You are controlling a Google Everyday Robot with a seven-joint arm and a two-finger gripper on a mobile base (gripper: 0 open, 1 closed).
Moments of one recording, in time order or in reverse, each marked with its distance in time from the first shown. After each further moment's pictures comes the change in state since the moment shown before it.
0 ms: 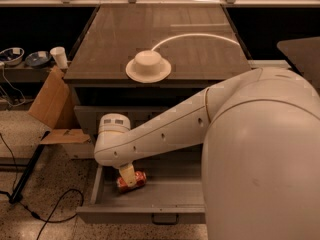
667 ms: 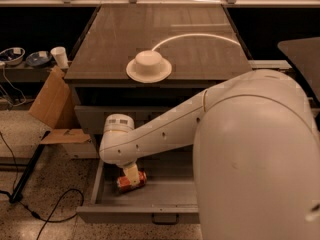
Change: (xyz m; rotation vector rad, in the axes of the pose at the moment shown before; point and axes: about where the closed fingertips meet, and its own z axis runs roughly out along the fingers) arm 0.014 0.001 0.022 -0.021 0.012 0.002
